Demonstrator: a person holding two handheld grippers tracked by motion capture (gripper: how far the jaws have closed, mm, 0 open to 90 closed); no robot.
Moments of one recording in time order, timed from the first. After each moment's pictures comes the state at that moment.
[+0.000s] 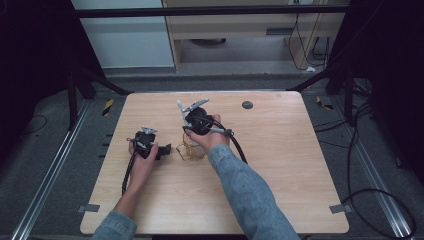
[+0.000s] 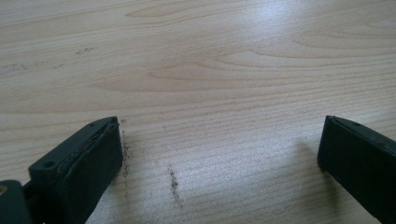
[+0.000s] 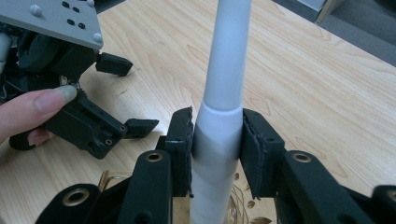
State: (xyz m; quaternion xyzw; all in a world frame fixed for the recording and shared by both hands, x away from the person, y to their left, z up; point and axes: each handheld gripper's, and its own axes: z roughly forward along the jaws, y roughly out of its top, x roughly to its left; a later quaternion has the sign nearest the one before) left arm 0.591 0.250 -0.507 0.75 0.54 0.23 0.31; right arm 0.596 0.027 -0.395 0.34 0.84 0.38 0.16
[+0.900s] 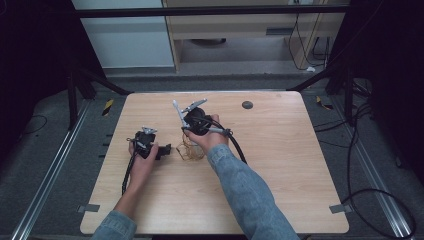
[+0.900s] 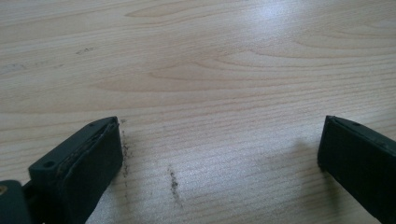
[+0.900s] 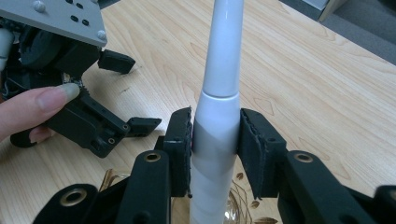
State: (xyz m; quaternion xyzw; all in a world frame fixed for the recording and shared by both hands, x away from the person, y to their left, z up) left arm 0.591 0.250 -0.507 0.75 0.54 0.23 0.31; right arm 0.596 0.030 -0.395 0.34 0.85 0.37 0.16
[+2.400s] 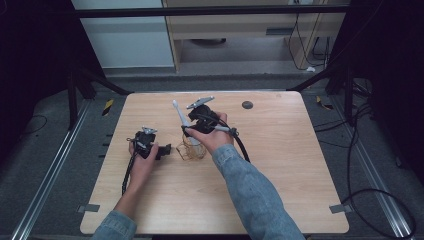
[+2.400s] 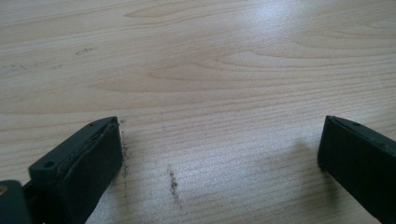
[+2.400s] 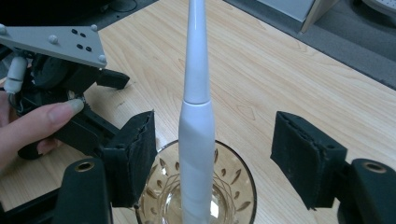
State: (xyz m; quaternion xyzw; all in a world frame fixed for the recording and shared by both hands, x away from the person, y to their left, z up) left arm 0.592 0.250 -0.507 0.75 0.54 0.23 0.31; right arm 0.586 0.015 -0.376 0.35 0.83 0.39 0.18
